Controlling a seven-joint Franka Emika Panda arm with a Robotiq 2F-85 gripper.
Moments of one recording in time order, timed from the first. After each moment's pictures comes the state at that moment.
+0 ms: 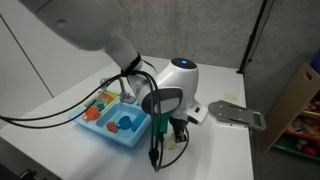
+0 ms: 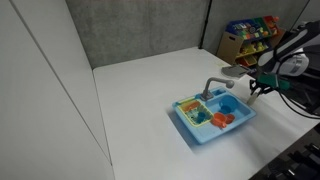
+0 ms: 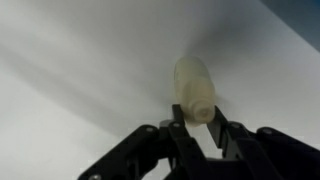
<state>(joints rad) -0.31 0.77 -0.18 -1.91 0.33 2.66 0.29</state>
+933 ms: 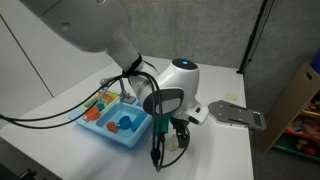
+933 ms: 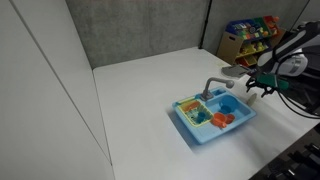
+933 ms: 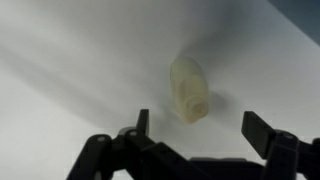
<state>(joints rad) -0.31 0.78 -0.18 -1.90 0.33 2.66 0.29</state>
